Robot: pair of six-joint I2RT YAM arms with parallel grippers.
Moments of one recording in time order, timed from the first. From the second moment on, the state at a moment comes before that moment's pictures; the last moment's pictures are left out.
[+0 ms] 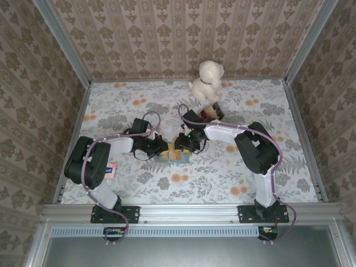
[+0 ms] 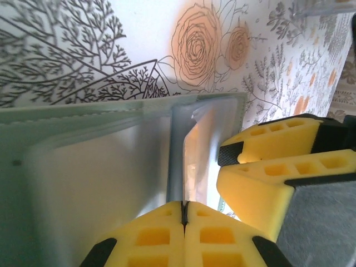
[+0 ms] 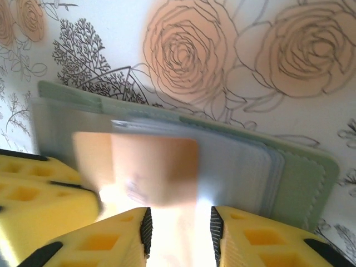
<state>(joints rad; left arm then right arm) -0.40 1.65 0.75 -0.14 0.73 -0.71 0.63 1.99 1.31 -0.48 -0.41 0.71</state>
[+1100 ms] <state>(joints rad) -0.23 1.24 0.71 -0.33 0.77 -0.67 0.58 1.87 1.22 -0.14 -0.67 0.83</state>
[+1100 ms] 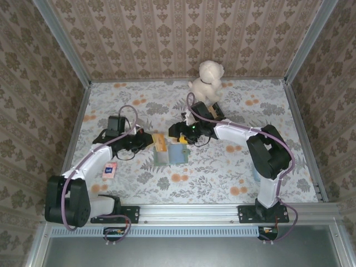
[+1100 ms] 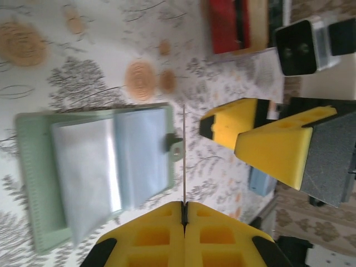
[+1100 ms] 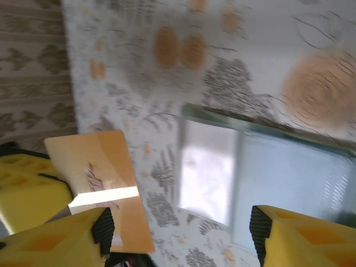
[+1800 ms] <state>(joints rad) -0.22 1.20 0.70 -0.13 0.88 -0.87 0.57 1.87 1.22 0.21 -0.94 1.08</state>
